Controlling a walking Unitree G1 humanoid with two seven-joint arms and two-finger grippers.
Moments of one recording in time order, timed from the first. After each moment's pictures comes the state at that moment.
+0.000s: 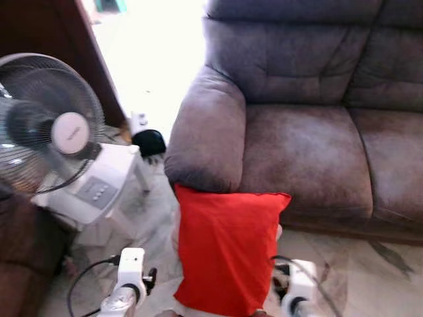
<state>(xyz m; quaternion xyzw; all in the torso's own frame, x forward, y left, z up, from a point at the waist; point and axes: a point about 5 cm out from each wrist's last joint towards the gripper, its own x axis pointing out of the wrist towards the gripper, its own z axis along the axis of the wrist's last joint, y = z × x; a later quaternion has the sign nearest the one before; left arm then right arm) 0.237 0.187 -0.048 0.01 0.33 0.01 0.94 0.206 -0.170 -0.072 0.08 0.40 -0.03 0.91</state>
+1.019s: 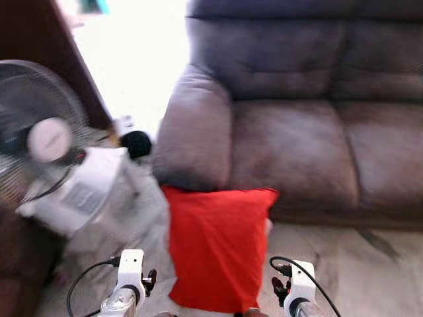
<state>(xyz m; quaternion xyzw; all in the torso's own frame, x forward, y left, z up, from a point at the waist) 0.236 0.187 -0.050 0.00 0.34 0.01 0.94 0.205 -0.175 -0.072 0.07 0.40 -0.03 0.91</state>
